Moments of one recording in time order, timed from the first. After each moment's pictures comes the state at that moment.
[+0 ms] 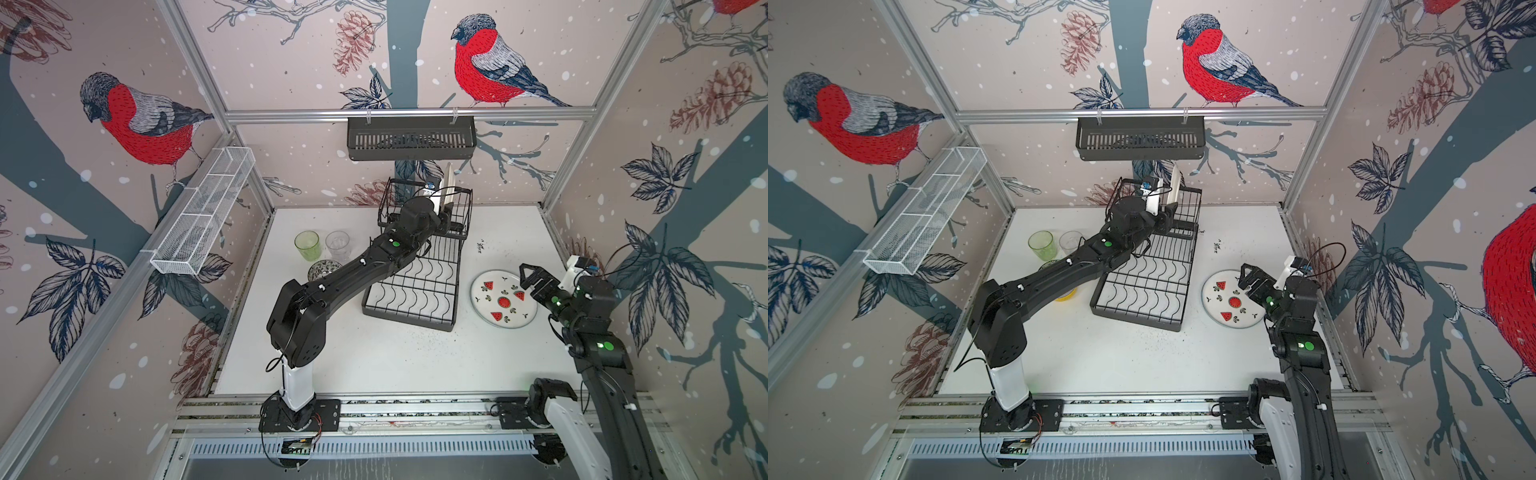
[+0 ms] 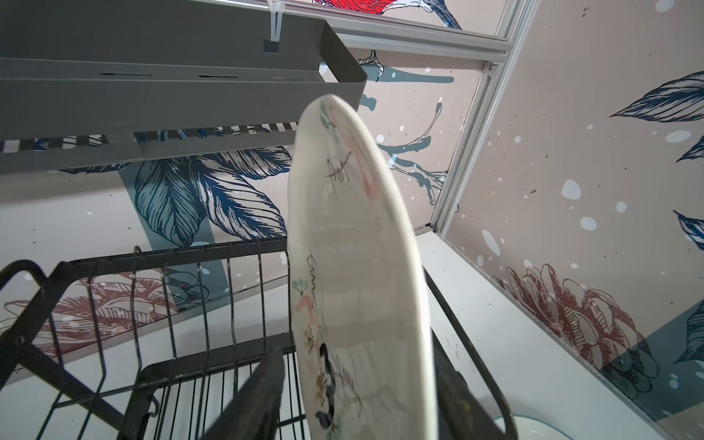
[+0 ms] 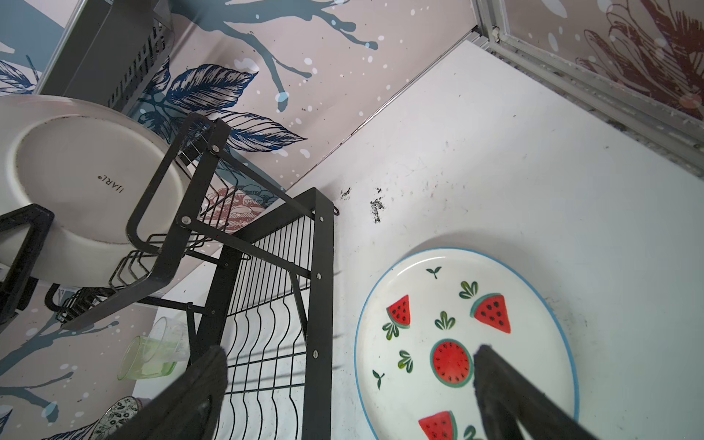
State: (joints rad) left arm -0.77 1.86 1.63 0.09 -0.21 -0.15; right arm -0.10 0.62 0.62 -0.41 -0.24 0.60
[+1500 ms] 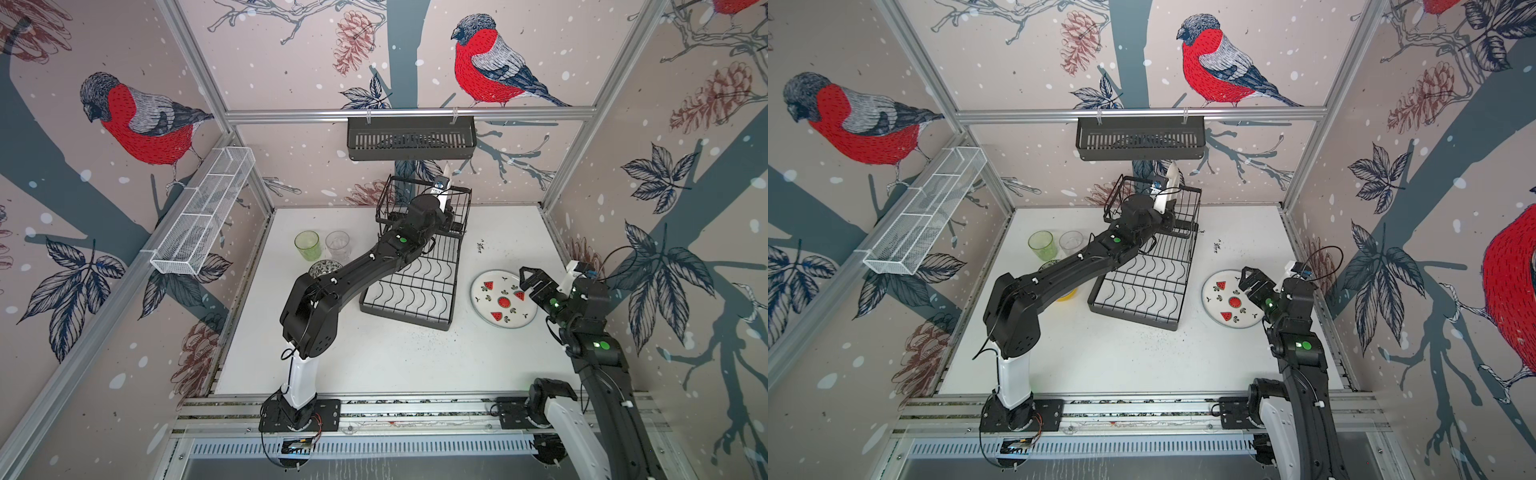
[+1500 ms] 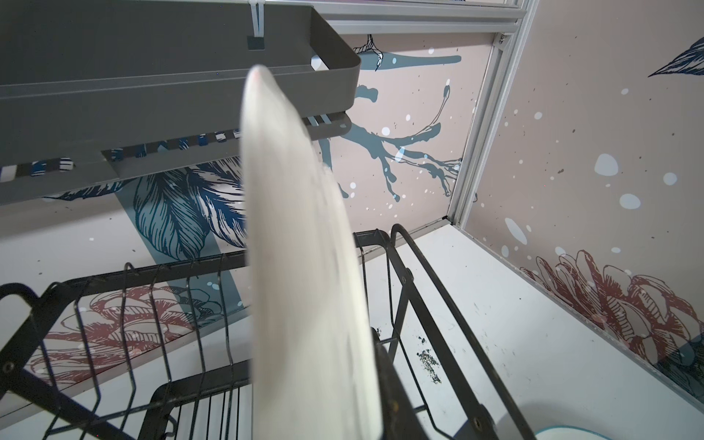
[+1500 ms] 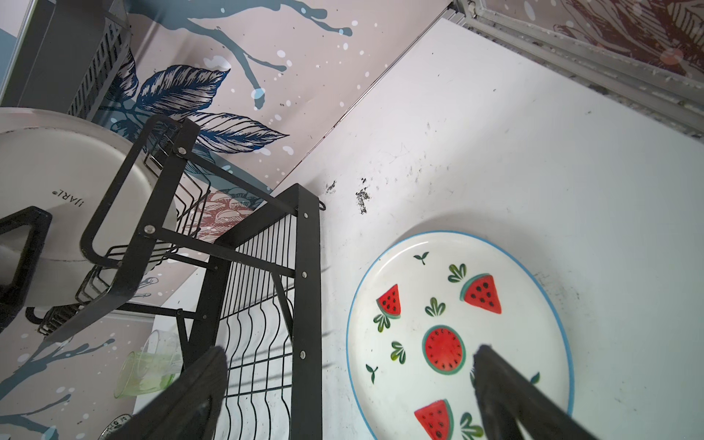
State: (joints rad) left arm -0.76 1.95 1.72 0.08 -0.21 -0.05; right arm -0.10 0.62 0.59 -0.40 -0.21 0.67
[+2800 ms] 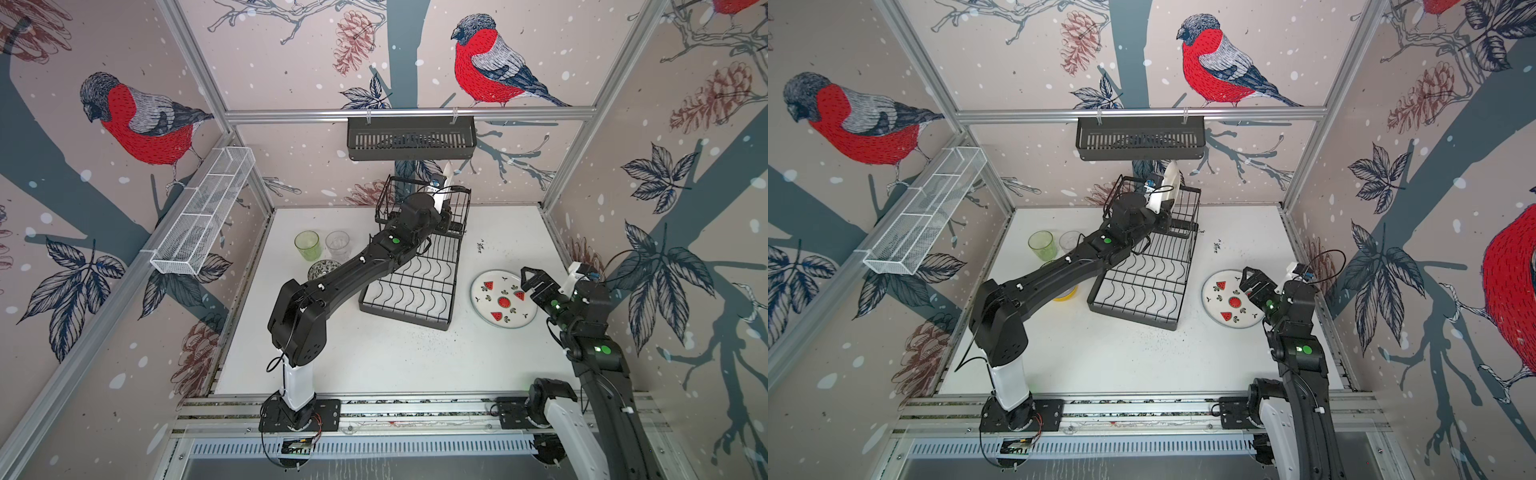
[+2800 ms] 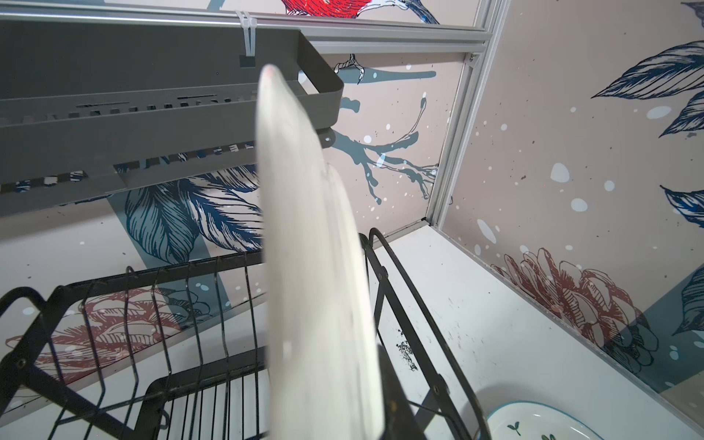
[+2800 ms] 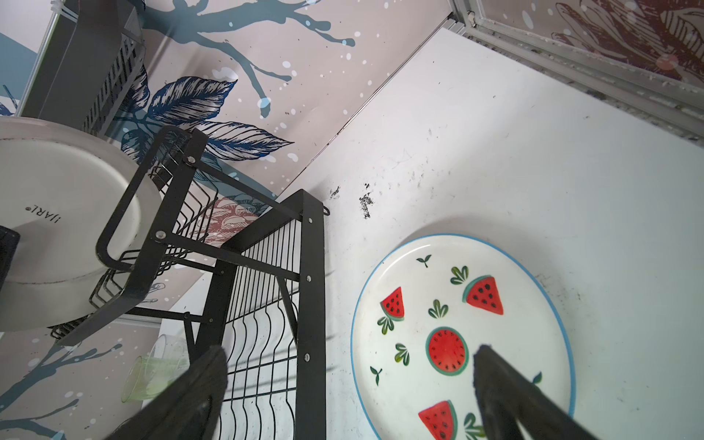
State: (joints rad) left arm -0.77 1.85 1.67 0.05 -0.16 -0.07; right arm -0.10 0.58 0.58 -0.40 -0.20 0.68
